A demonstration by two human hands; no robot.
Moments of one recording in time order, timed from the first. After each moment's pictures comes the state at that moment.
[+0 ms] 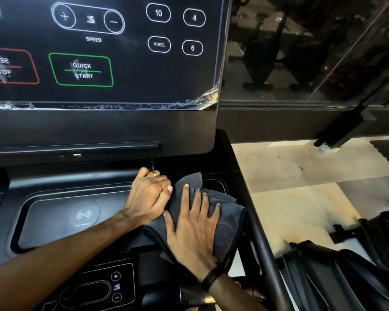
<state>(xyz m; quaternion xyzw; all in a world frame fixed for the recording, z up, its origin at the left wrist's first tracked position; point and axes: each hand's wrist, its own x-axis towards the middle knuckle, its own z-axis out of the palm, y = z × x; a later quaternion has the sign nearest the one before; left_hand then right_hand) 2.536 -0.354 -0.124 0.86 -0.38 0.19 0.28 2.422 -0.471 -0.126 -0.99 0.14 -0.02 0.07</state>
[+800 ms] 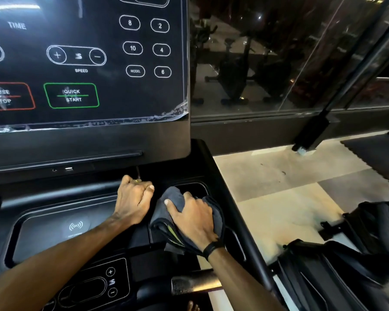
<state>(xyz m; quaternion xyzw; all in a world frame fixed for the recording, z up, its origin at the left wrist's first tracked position) 2.531 -0.356 -0.114 0.88 -0.29 0.18 0.31 2.435 -0.512 -0.105 -0.96 0.17 -0.04 0.20</state>
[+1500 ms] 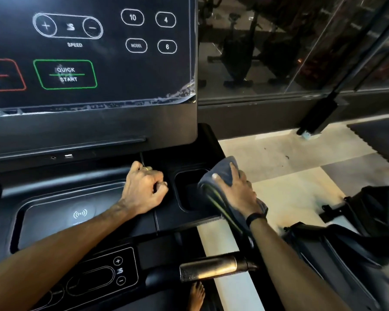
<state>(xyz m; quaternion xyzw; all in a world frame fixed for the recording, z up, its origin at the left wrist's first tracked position) 2.534 -0.361 -0.120 0.88 -0.37 0.19 0.24 2.432 -0.626 -0.121 -0.92 0.28 0.05 0.28</state>
